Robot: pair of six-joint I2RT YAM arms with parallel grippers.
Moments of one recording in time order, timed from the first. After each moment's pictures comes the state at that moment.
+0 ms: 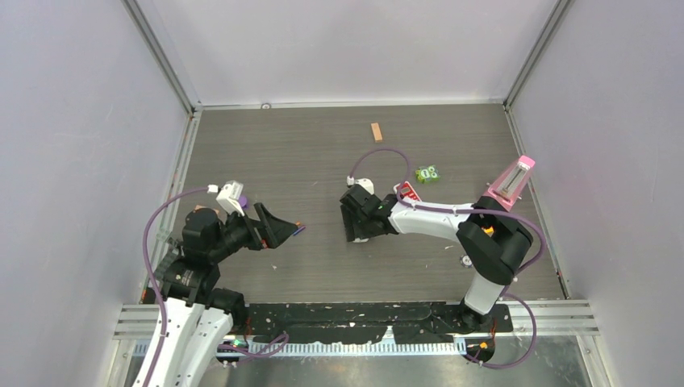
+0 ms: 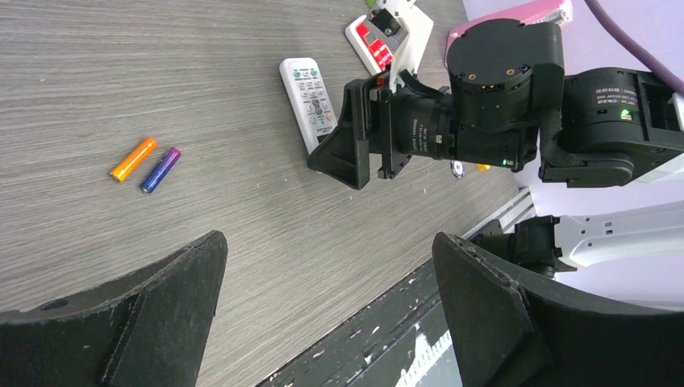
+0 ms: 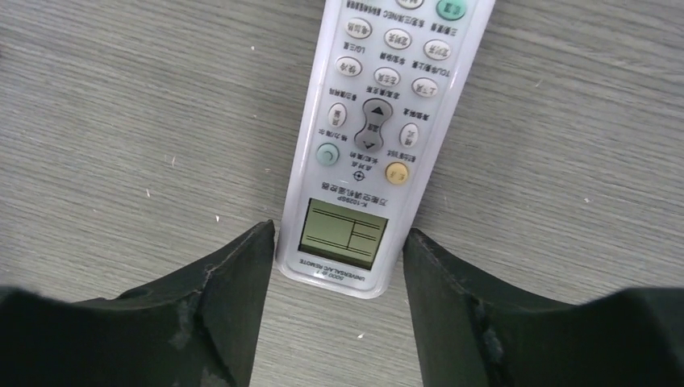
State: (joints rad) left arm -0.21 0.46 0.61 -0.54 0.49 -0.58; right arm 0.89 1.72 1.02 -0.38 0.19 0.60
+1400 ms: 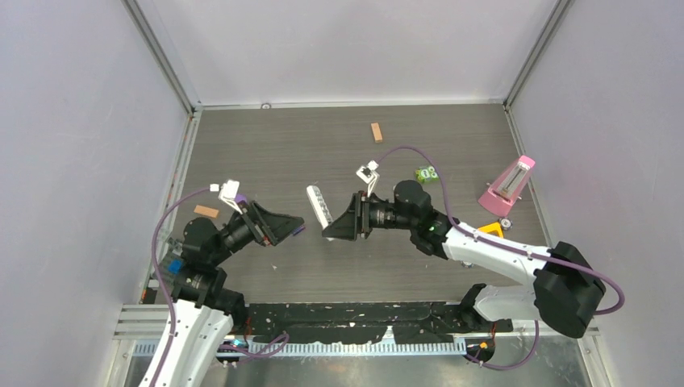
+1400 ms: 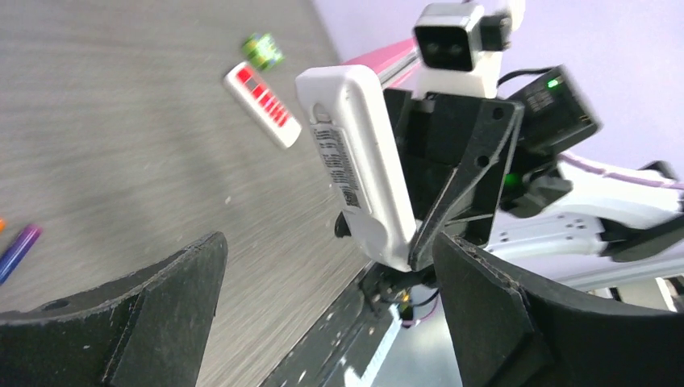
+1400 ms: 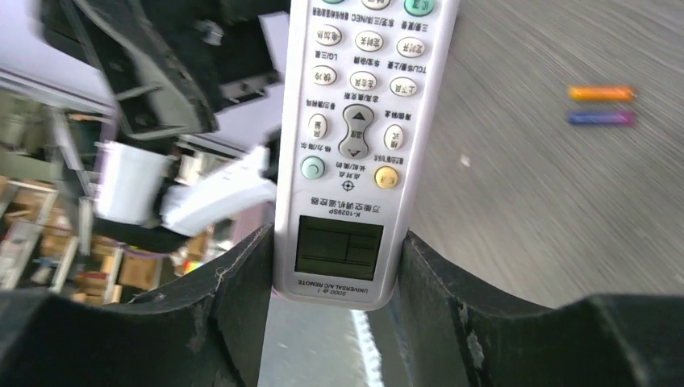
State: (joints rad) left arm -0.21 0.41 0.45 -0.15 0.64 -0.83; right arm 0.83 1.26 0.71 0.32 -0.58 0.77
